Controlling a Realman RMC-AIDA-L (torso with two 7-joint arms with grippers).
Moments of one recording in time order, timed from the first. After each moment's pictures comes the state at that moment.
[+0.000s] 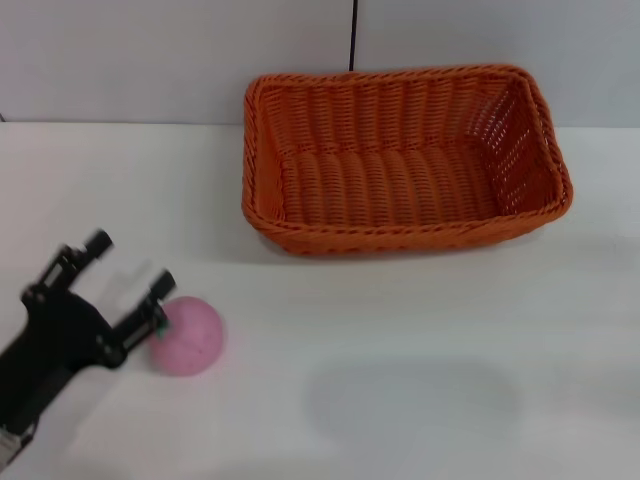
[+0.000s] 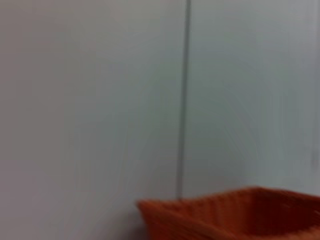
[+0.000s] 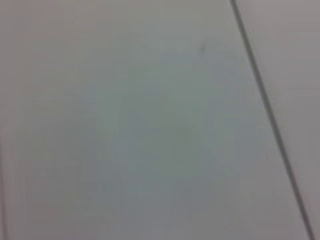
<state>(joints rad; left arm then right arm) -0.19 -2.06 -0.45 0.02 -0.63 -1.64 2.78 0.21 2.07 -0.29 -0.41 -1.29 -1.62 0.94</state>
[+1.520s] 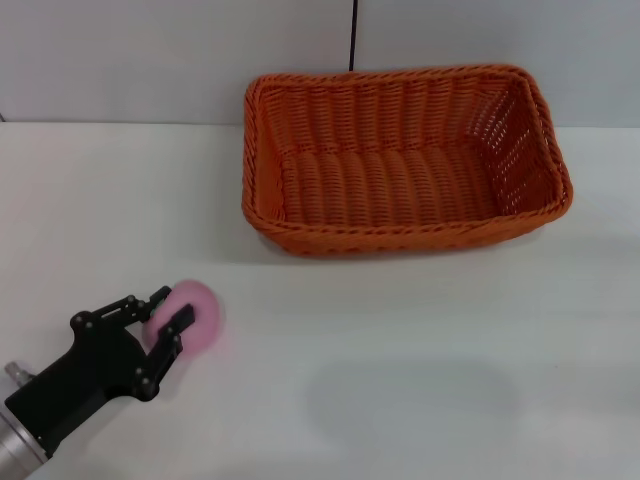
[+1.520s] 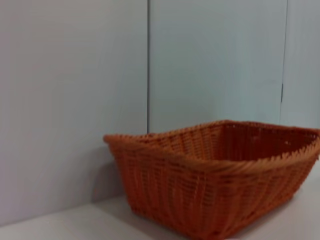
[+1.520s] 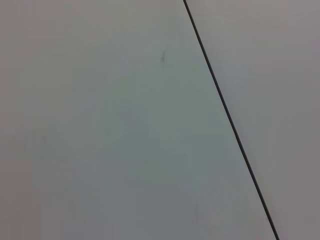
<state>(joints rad) -0.22 -2.06 -0.30 0.05 -0.64 -1.50 2.77 0.22 2.07 -0.22 -0.37 -1.29 -1.60 0.94</state>
